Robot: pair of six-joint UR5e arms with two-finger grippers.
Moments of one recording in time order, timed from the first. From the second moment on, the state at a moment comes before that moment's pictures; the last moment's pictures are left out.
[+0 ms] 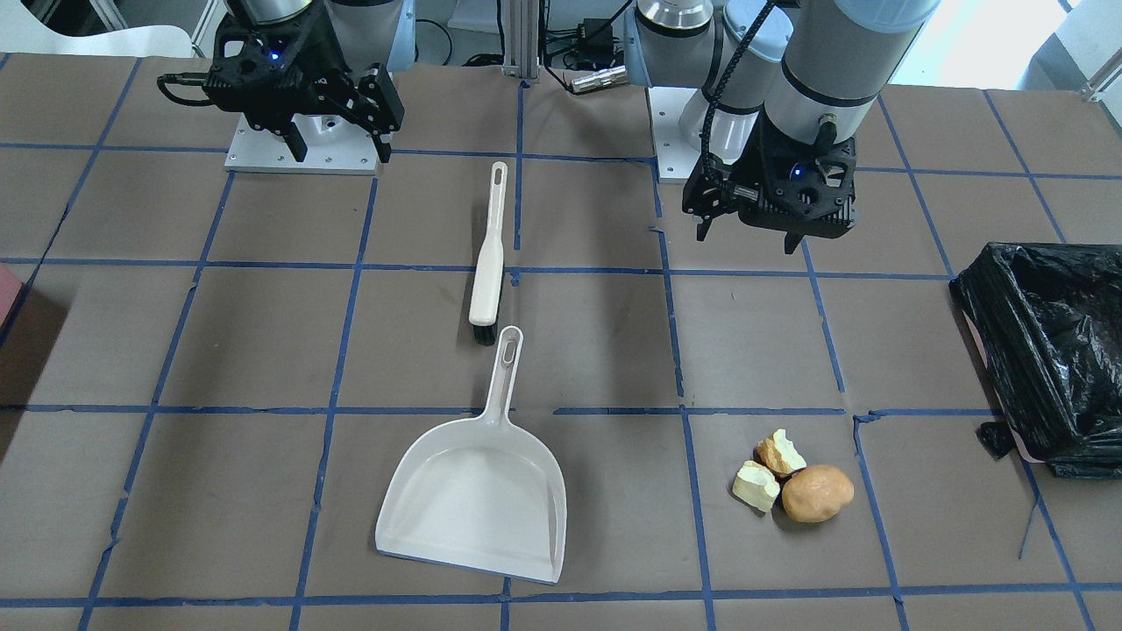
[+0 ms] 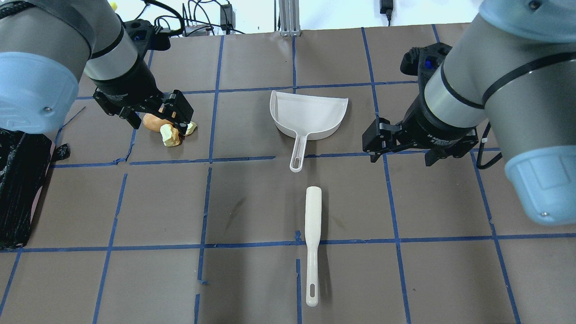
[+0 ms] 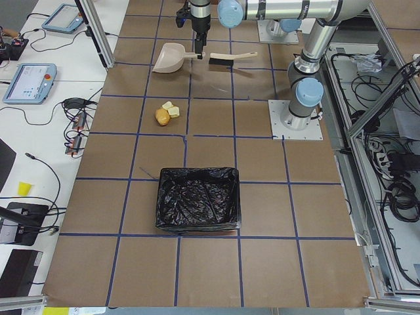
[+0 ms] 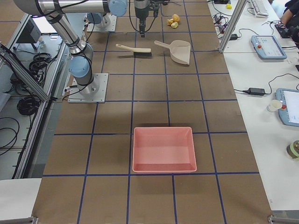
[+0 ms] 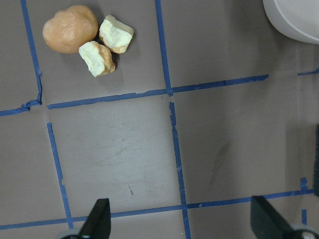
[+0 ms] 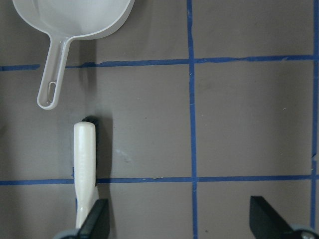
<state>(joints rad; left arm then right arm) -1.58 -1.56 -1.67 -1.52 1.59 0.17 1.68 -1.82 1.86 -1.67 -1.48 0.19</state>
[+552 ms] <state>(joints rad) -1.64 -1.62 -1.73 -1.42 1.54 0.19 1.78 -1.89 2.06 -1.84 -1.48 0.34</state>
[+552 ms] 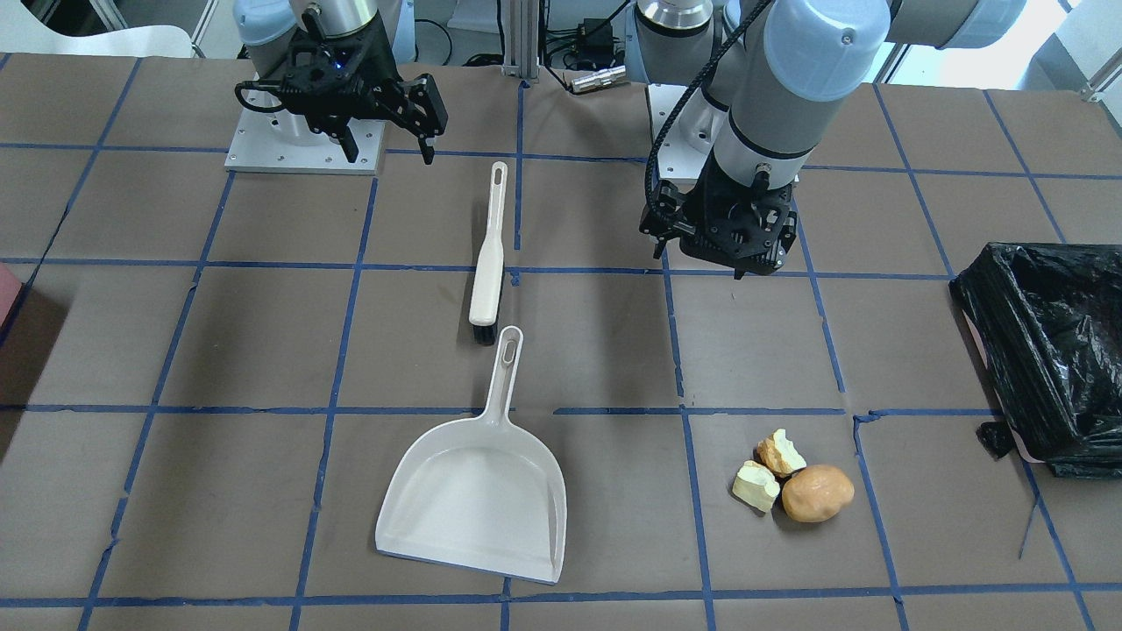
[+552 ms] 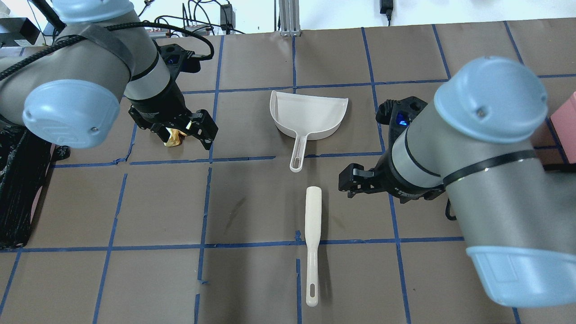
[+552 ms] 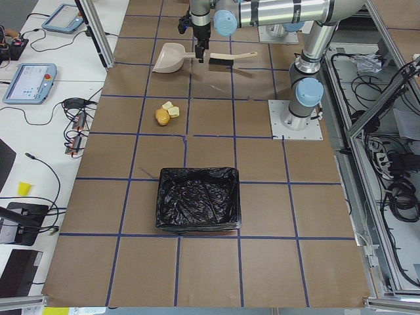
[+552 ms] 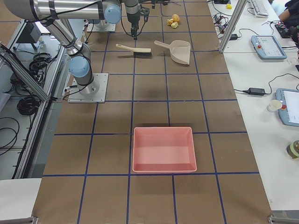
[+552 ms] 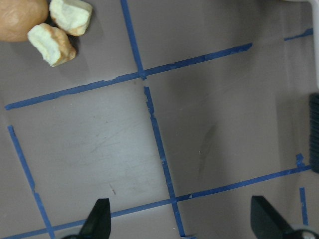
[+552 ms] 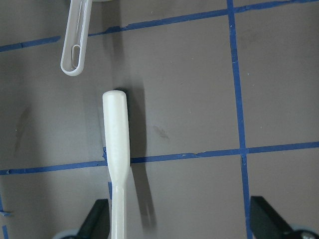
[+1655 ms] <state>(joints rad) -1.96 -1.91 -1.68 -1.08 1.53 -0.17 1.96 -1.89 2.28 -2.12 -1.53 0.55</state>
